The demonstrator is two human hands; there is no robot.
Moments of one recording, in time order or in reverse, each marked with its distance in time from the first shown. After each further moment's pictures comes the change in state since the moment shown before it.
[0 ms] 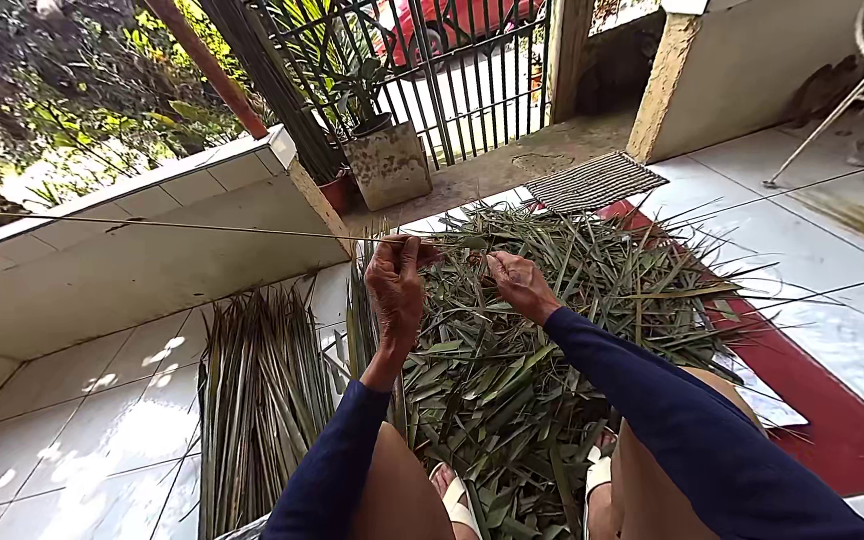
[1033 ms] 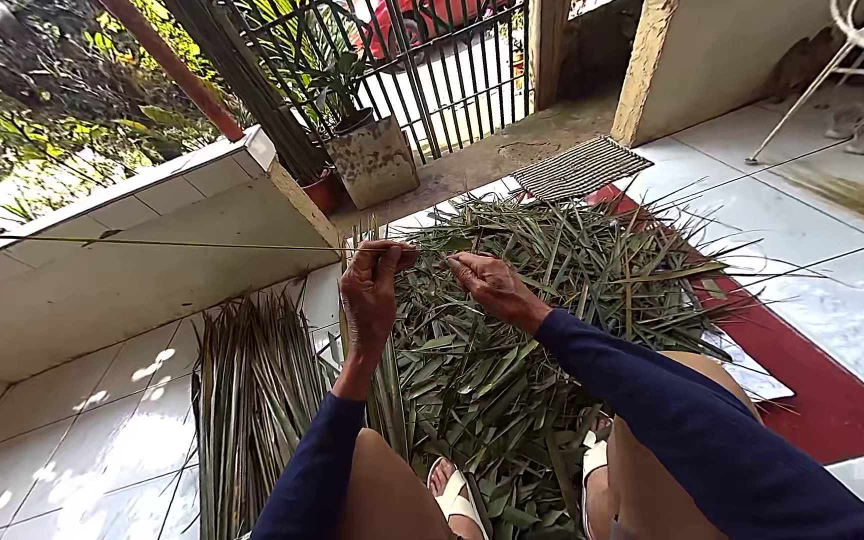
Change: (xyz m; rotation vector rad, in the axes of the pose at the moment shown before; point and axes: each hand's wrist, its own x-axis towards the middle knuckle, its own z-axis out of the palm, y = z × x) left_hand 0.003 -0.007 -0.020 0.011 -0.154 0.139; right_hand -0.020 -0.023 0.002 0.298 -0.071 -0.297
